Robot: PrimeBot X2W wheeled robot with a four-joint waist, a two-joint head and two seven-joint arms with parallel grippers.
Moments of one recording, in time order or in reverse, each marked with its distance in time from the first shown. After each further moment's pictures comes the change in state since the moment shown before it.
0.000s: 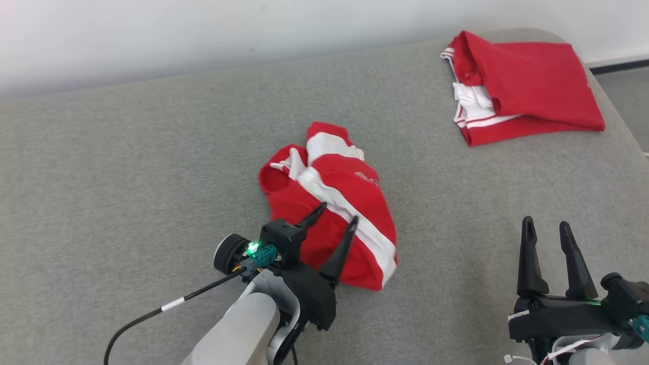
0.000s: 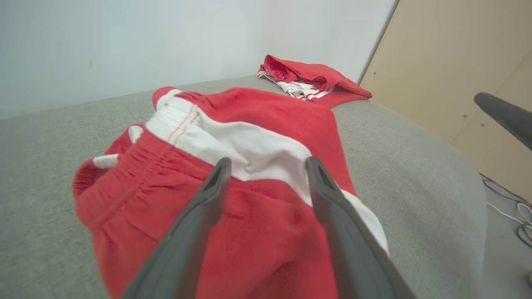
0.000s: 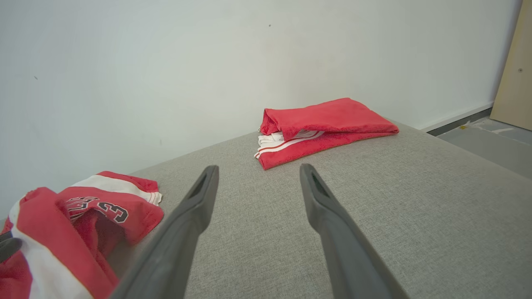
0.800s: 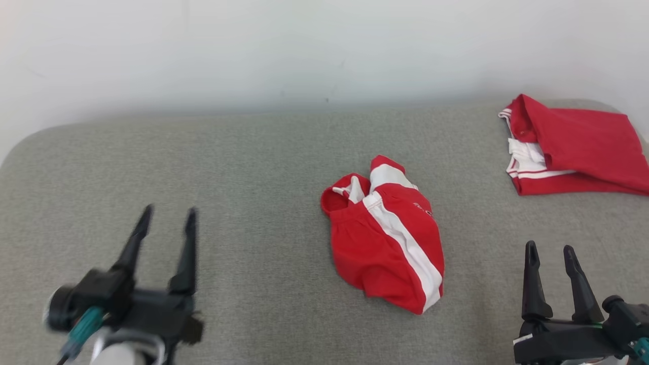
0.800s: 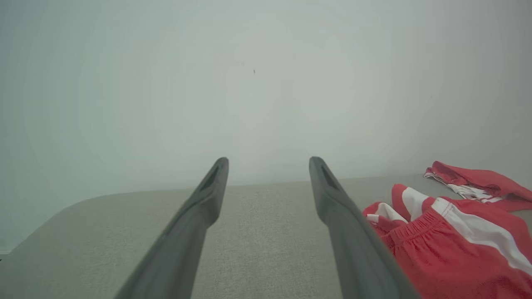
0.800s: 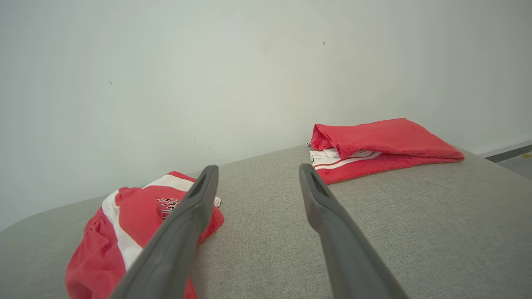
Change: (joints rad) left arm 0.333 0.215 0.412 -0.453 0.116 0.112 -0.069; right arm 0.072 -0.003 -0.010 -0.015 -0.042 0.000 0.000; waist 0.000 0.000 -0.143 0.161
